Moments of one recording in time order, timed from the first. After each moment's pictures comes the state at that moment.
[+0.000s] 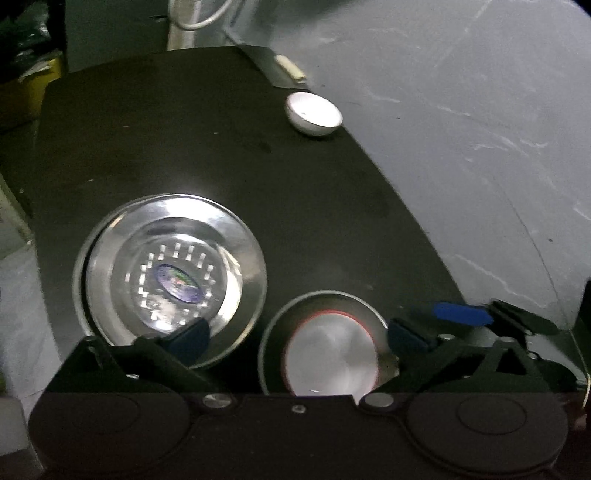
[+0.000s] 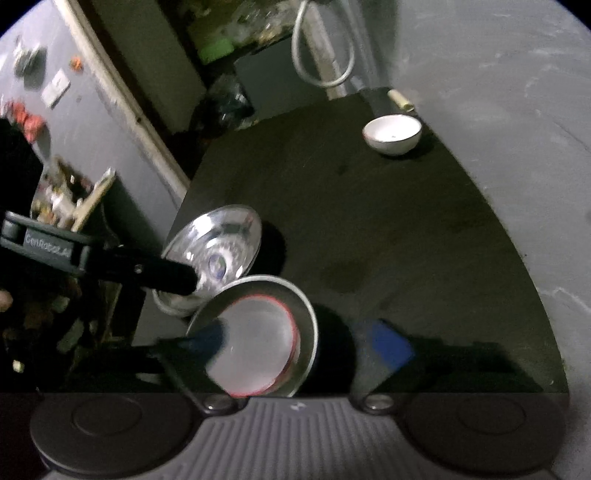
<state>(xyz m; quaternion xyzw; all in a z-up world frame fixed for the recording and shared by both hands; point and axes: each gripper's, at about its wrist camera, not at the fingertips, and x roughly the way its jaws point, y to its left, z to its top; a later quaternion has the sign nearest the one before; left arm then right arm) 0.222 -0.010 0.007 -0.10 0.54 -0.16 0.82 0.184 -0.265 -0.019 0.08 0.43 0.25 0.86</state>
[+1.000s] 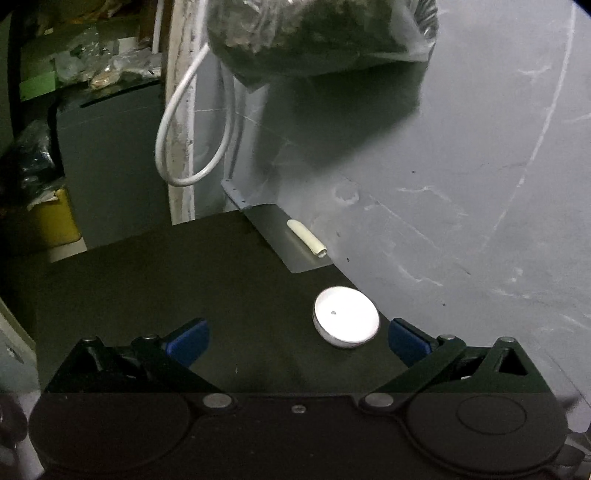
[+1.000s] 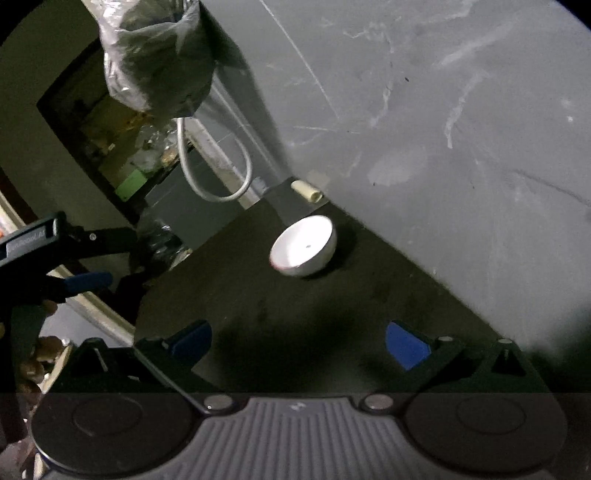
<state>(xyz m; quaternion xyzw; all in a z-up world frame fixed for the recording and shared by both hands) 0.393 -0.030 0.051 -0.04 0.37 -0.13 0.92 0.305 -0.297 -0.040 0.25 0.33 0.11 0.90</state>
